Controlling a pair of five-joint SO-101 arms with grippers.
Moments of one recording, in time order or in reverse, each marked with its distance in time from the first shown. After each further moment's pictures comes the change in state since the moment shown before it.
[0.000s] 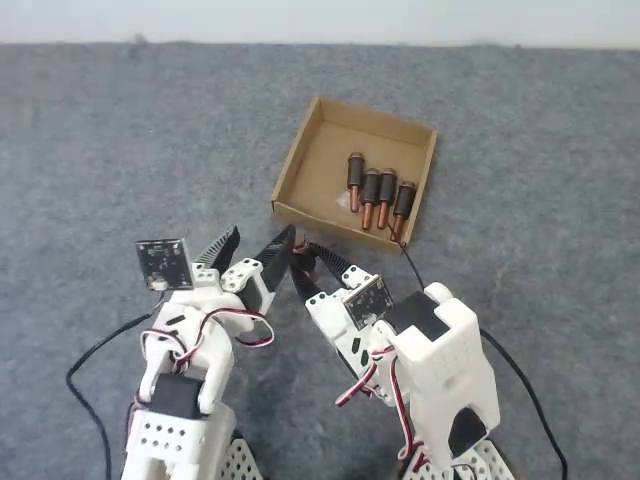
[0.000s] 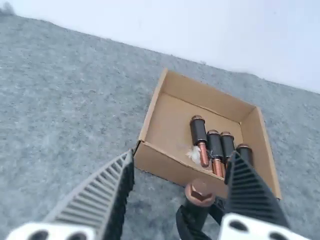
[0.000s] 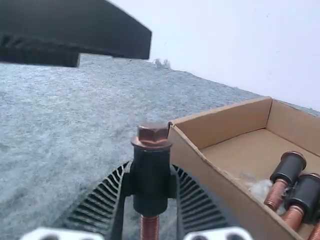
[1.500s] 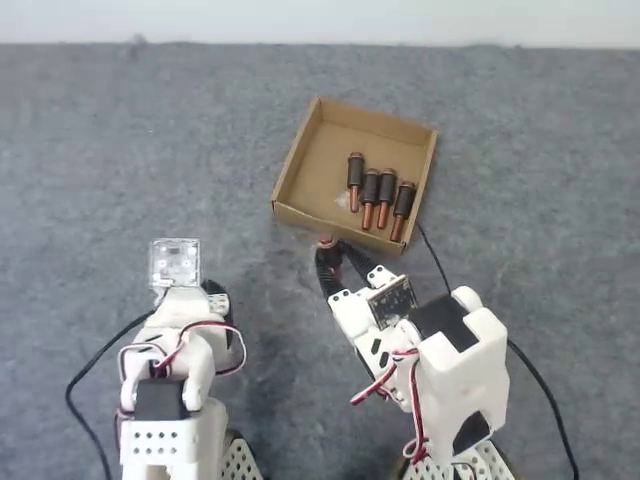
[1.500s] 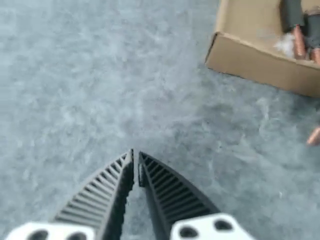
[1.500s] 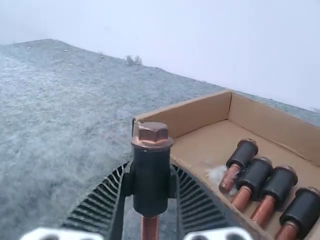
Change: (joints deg) left arm -10.9 -1.8 -3.5 29.0 -19.5; right arm 5.7 -8.9 9.1 0.0 0.0
